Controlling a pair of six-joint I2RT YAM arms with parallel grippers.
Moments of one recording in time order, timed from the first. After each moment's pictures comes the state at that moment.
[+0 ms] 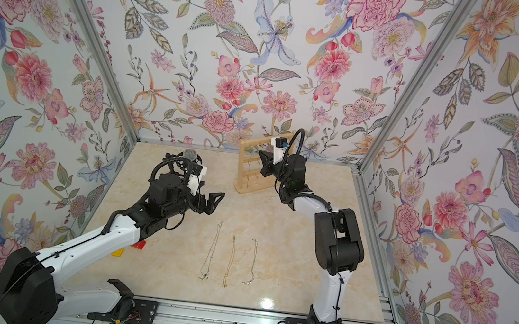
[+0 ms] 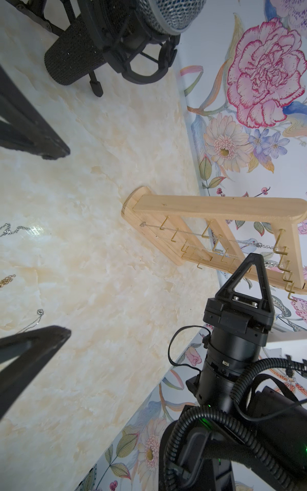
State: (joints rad) left arm -0.53 1.23 0.82 0.06 0.11 -0.16; right arm 0.35 1.95 1.31 0.62 -0.43 0.18
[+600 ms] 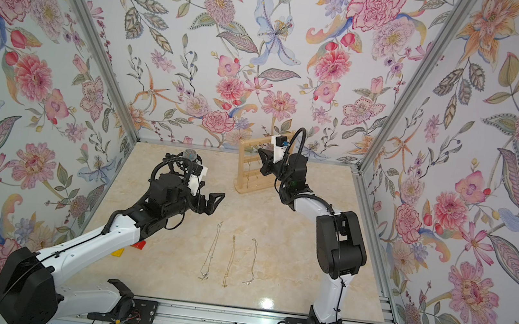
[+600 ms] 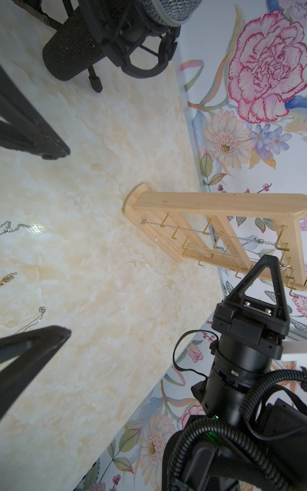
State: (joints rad) left arm -0.53 1.24 0.82 0.06 0.13 -0.16; right arm 0.35 1.92 1.29 0.64 -0.43 0.18
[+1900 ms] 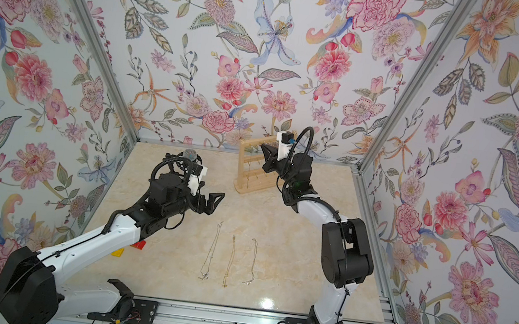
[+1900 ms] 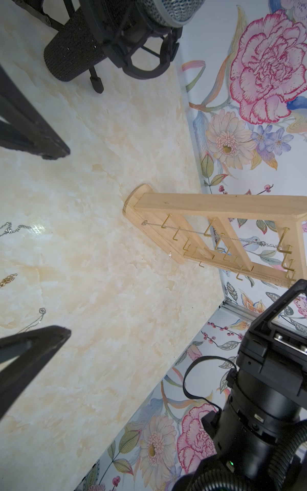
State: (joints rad) left arm -0.53 1.24 0.82 0.06 0.13 -0.16; right arm 0.35 1.82 1.25 0.66 -0.41 0.24
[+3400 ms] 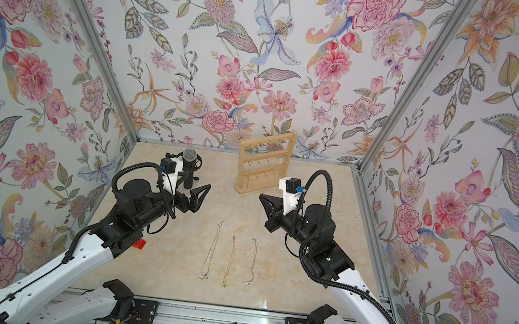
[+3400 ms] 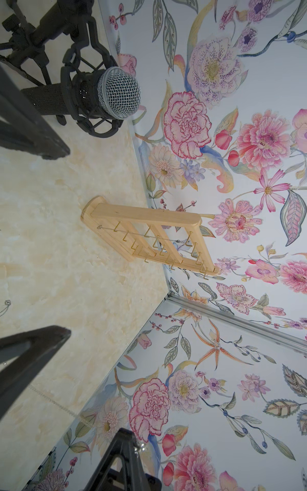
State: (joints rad) left arm -0.52 0.93 0.77 0.06 0.07 -0.16; right arm 0.61 0.87 0.76 0.02 -0.26 0.28
